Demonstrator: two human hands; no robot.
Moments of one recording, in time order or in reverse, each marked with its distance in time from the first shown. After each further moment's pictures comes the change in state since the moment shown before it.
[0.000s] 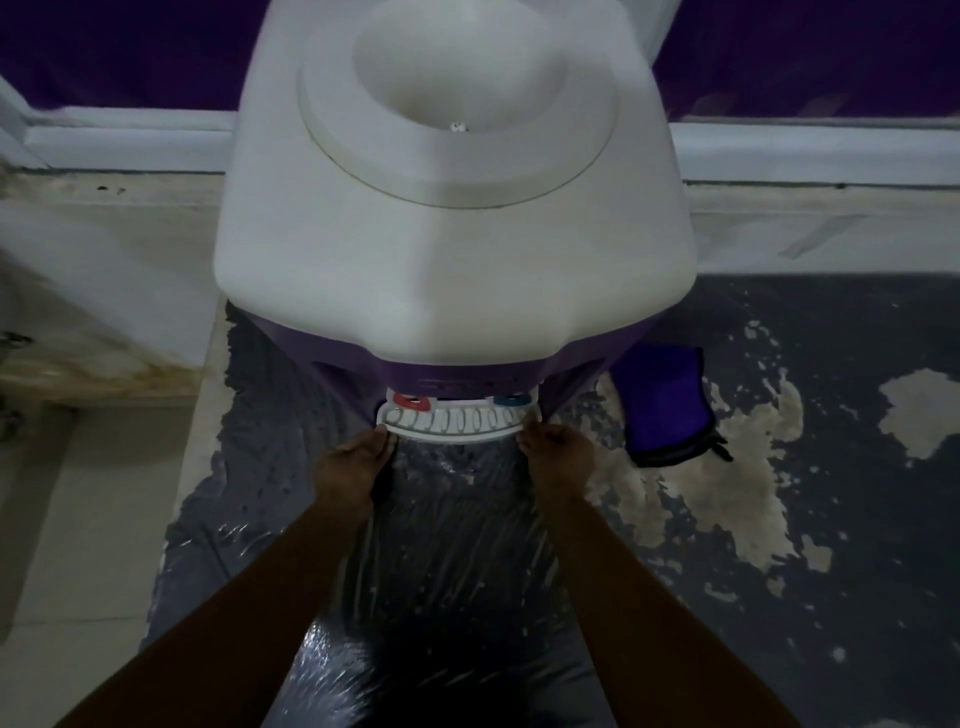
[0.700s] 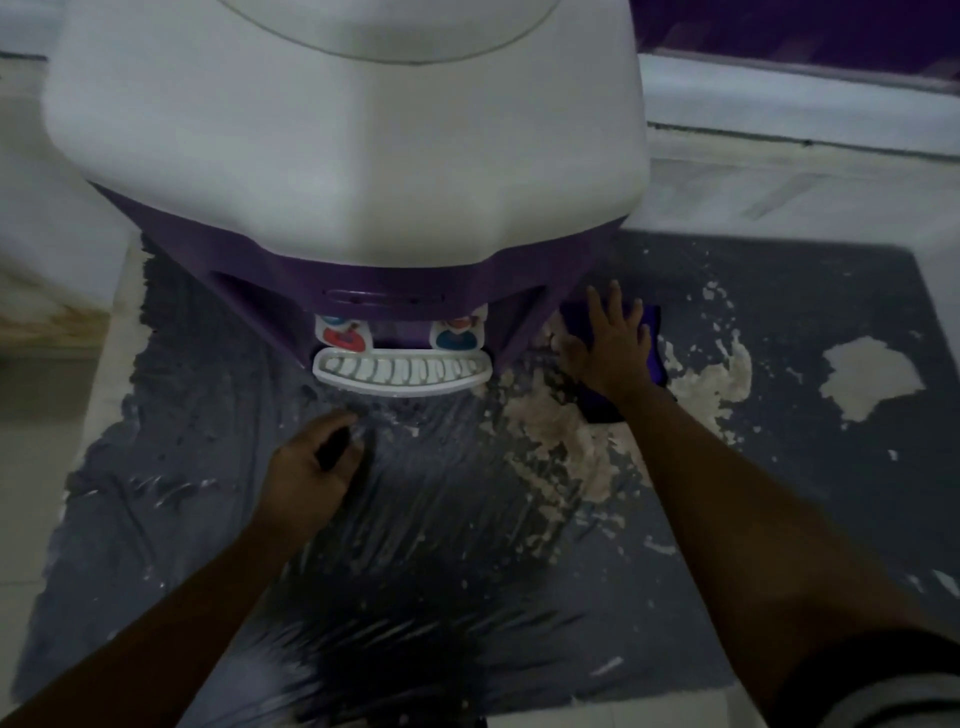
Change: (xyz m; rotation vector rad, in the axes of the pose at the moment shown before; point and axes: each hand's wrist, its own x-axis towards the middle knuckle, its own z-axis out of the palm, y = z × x) left_hand -0.066 -0.041 -0.013 0.951 -0.082 0.633; right_hand 0.123 -0.043 -0.111 -1.171 -0.141 -0.589
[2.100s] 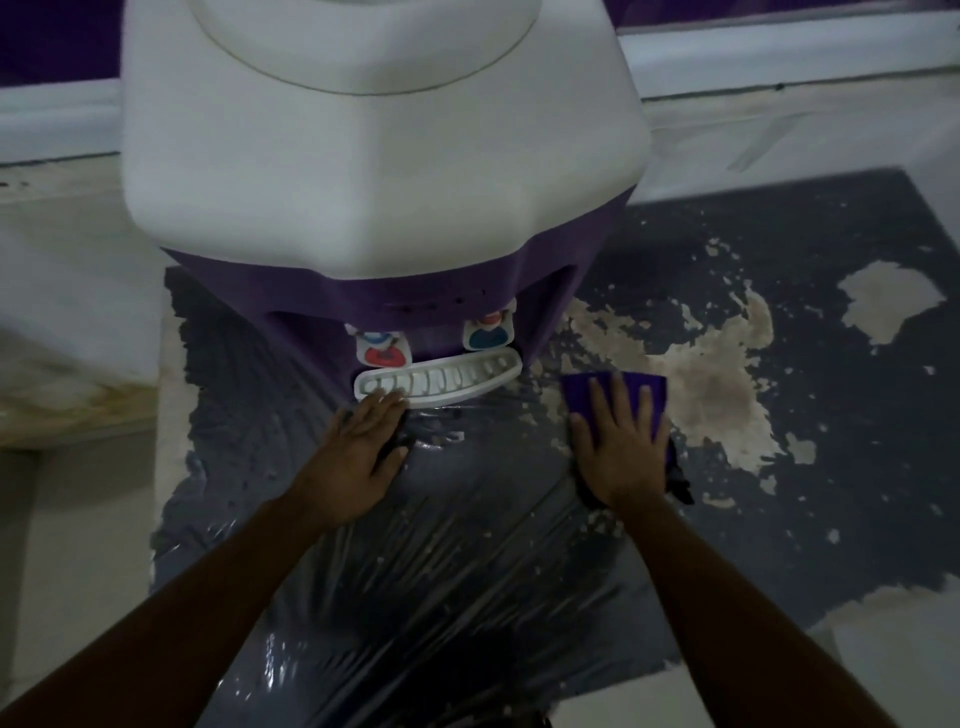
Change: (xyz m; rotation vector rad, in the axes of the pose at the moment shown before) left_hand 0.054 -0.018 -0.039 0.595 -0.479 0.530; right_hand -0.140 -0.034 0.089 0.078 0.088 0.192
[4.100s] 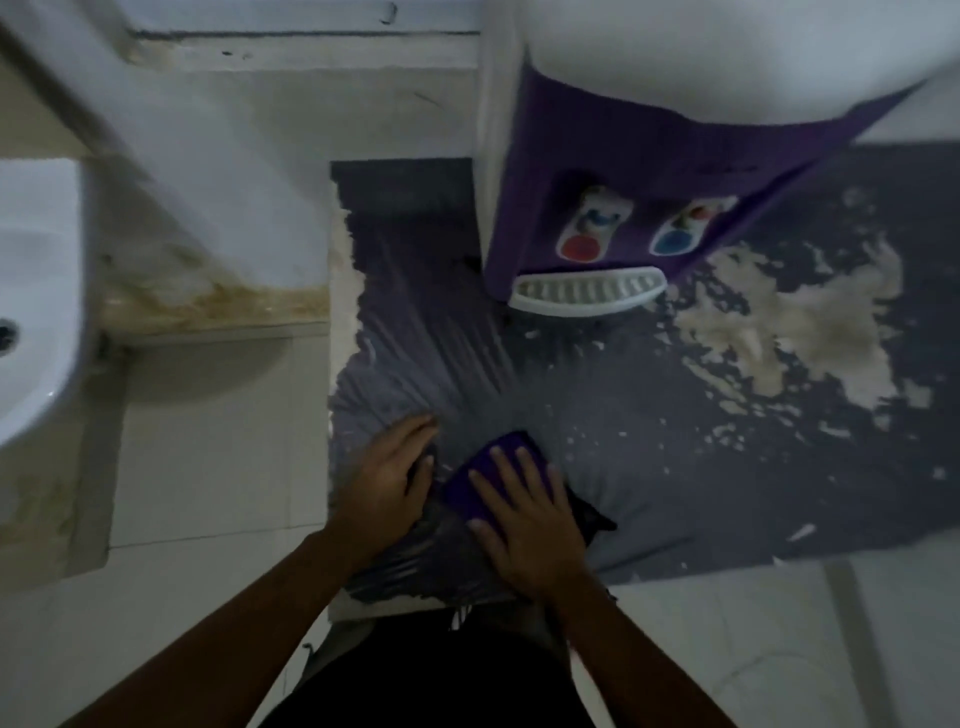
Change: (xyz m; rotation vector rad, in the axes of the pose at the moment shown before) left_hand -0.193 -0.081 0.023 -0.240 0.299 -0.024; right_hand -0.219 -0.194 0.123 -0.054 -0.096 -0.569
